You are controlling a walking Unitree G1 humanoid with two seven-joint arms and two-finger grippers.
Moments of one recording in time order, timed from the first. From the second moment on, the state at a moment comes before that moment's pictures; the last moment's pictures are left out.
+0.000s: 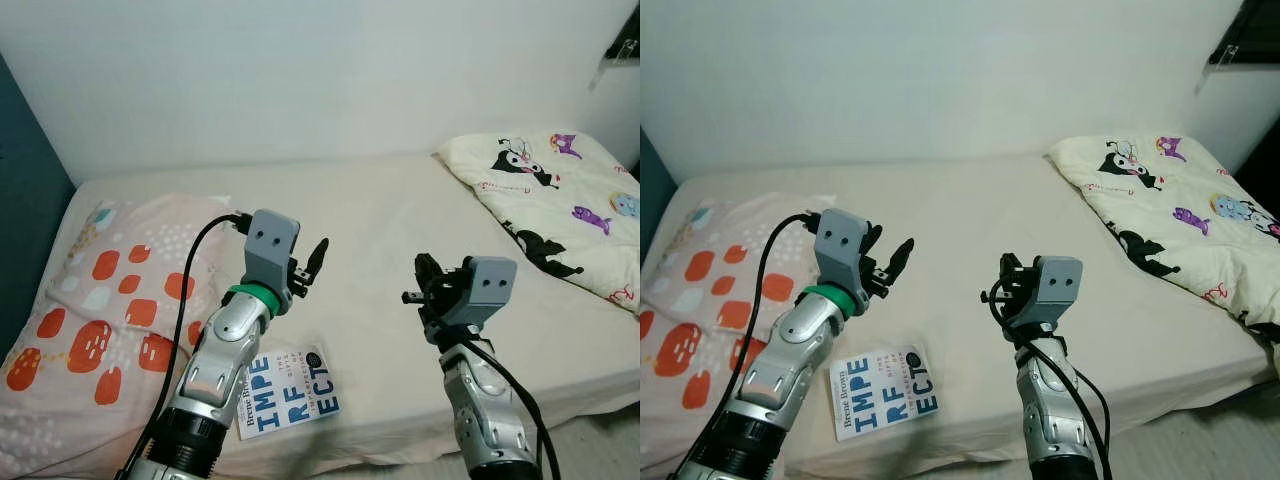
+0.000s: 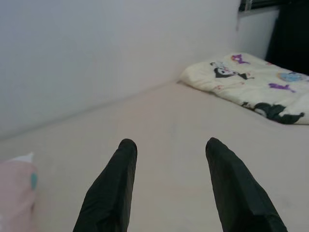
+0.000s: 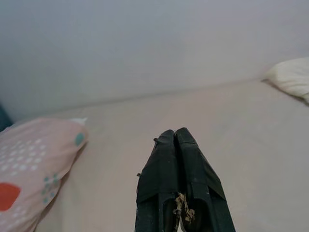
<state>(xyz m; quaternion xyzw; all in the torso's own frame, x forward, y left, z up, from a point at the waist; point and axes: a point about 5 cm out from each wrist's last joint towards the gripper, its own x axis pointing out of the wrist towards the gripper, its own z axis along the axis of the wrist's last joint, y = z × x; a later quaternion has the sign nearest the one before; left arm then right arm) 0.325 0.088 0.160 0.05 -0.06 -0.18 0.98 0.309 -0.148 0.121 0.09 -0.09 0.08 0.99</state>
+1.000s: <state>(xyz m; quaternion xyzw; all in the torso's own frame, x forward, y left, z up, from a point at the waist) 0.326 0.139 0.154 0.07 -0.06 -0.06 0.99 0.335 -0.124 0.145 0.08 -0.12 0.12 0.98</state>
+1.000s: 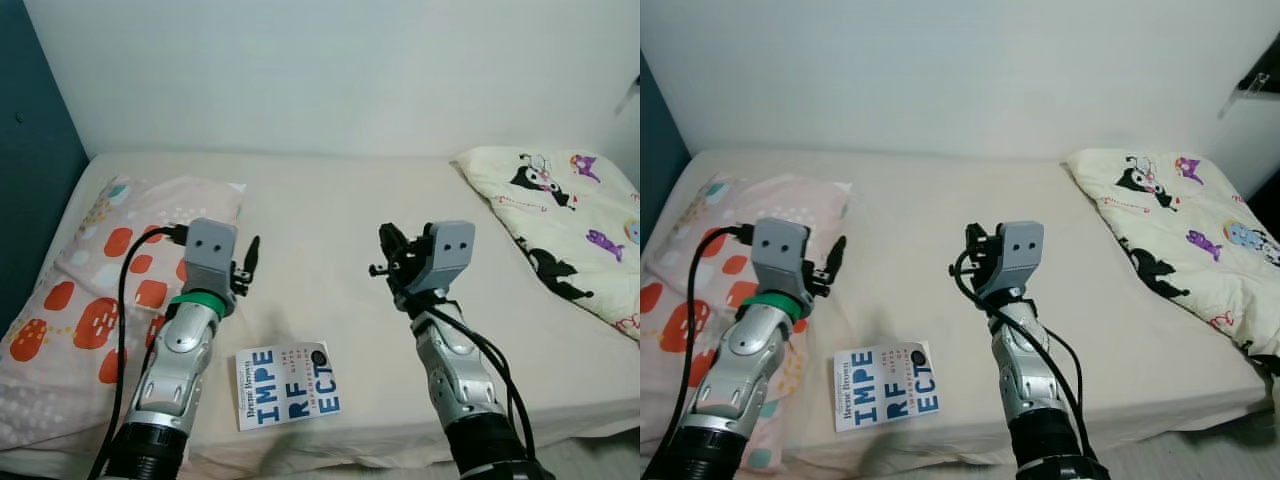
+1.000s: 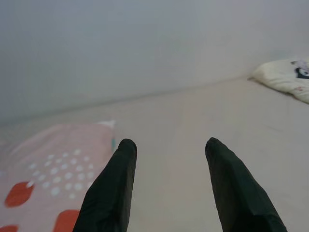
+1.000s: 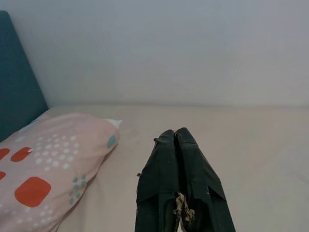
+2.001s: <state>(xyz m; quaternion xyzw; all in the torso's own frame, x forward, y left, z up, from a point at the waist) 0.327 0.131 0.152 0.08 -0.06 -0.08 0.99 0.334 -0.132 0.140 0.11 -0.11 0.10 0.98</state>
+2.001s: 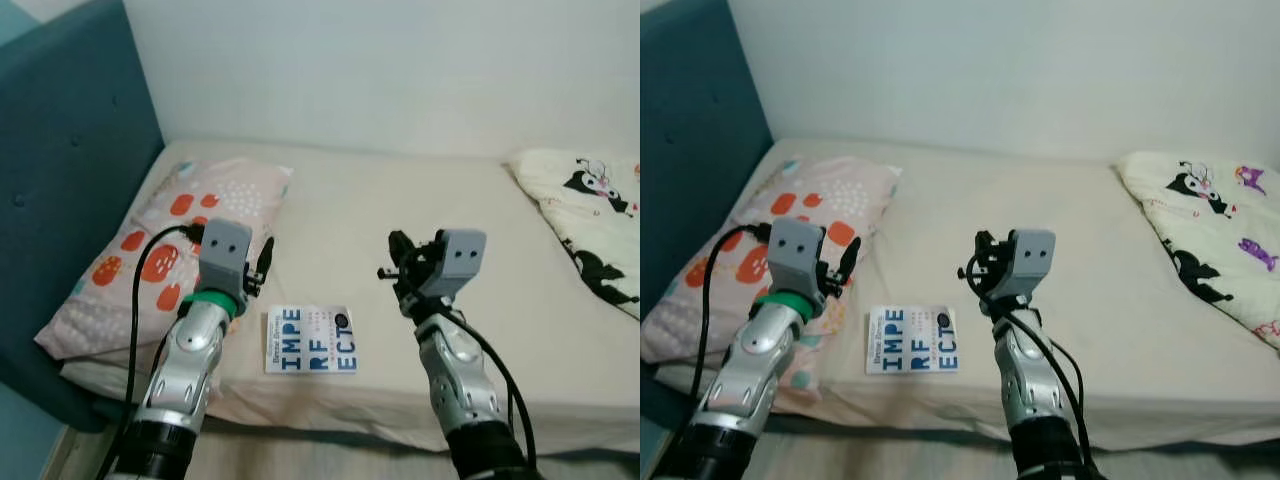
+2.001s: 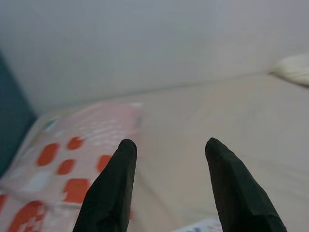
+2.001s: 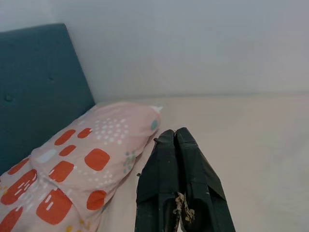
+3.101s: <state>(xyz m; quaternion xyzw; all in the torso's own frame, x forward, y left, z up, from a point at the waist) 0.326 0.122 0.145 0.04 -0.03 -0.10 0.99 0.331 -0.131 0.133 0.12 -0.09 0.10 0.98</state>
